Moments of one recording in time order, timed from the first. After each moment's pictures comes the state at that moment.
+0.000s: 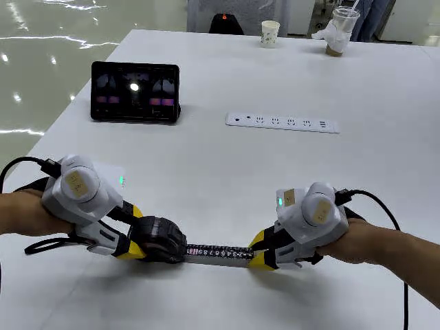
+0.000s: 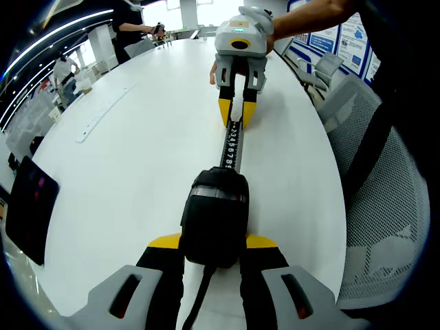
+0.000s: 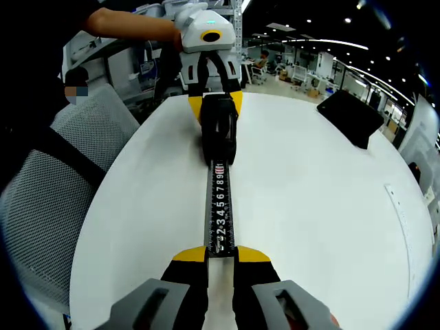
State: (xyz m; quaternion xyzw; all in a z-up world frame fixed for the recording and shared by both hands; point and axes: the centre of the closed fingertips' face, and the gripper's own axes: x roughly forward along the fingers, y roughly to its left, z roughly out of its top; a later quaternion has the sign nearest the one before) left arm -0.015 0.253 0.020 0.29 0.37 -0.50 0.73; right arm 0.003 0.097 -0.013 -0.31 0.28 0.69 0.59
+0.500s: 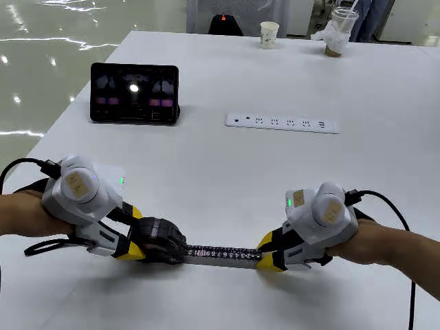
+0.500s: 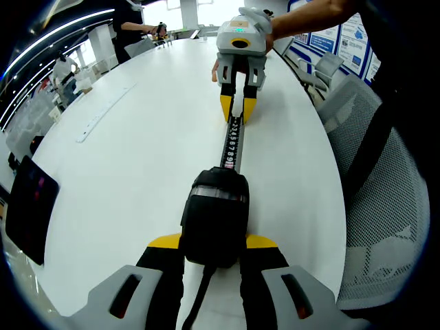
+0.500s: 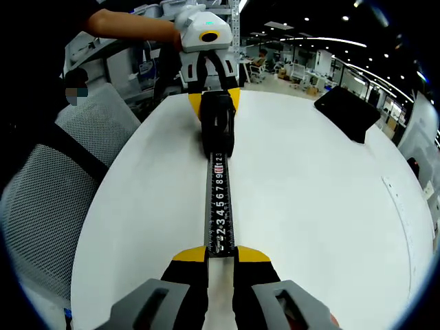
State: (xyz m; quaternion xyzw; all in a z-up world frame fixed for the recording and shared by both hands) left arm -0.015 0.253 0.020 0.29 0.37 -0.50 0.73; right arm 0.006 0.082 -0.013 -0.31 0.28 0.69 0.59
